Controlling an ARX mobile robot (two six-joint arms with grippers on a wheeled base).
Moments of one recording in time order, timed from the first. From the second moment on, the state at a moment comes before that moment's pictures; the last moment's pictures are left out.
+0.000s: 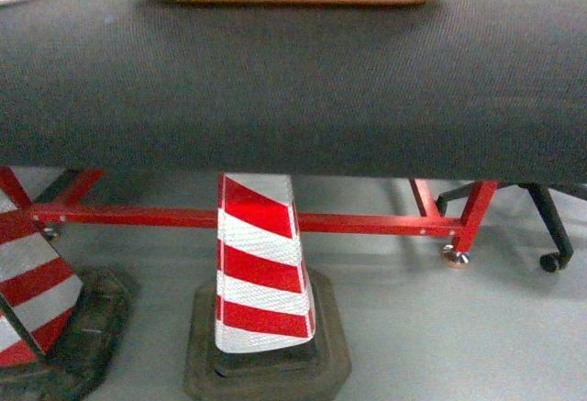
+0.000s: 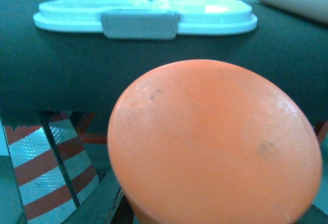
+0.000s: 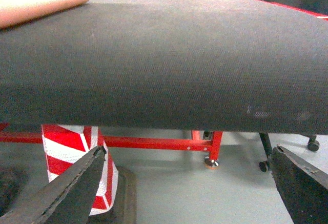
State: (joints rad) left arm 0.00 0.01 0.01 -0.01 0.00 0.00; right arm 0.00 0.00 0.01 -0.01 0.00 0.00
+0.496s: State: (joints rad) left arm 0.00 0.01 0.01 -0.01 0.00 0.00; right arm 0.00 0.00 0.01 -0.01 0.00 0.00
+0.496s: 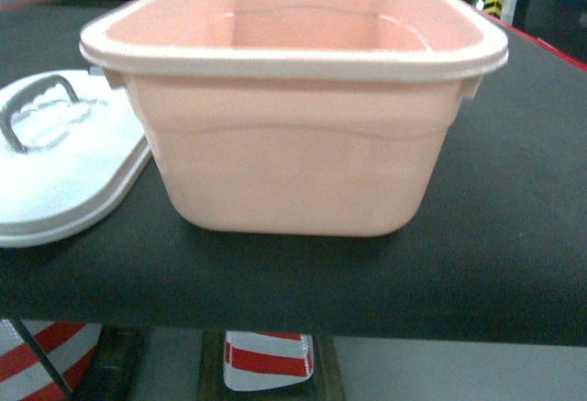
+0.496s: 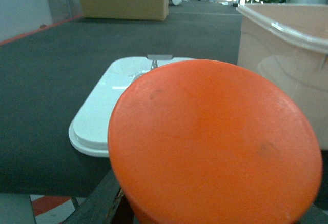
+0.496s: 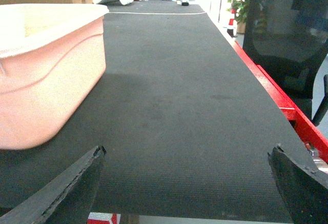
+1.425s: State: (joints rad) left arm 0.00 0.01 0.01 -0.01 0.00 0.00; right arm 0.00 0.00 0.01 -0.01 0.00 0.00
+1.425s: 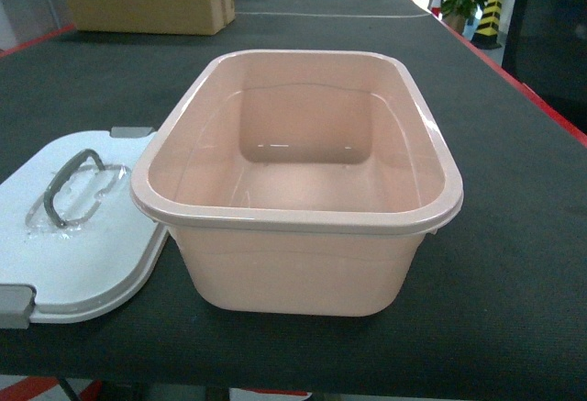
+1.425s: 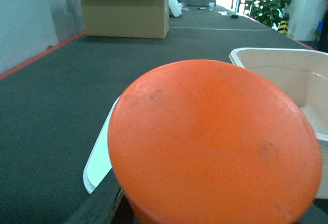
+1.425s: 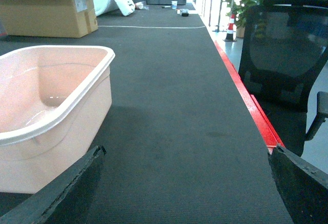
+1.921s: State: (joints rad) left arm 0.00 0.01 0.01 -0.01 -0.01 0.00; right arm 0.00 0.00 0.01 -0.01 0.00 0.00
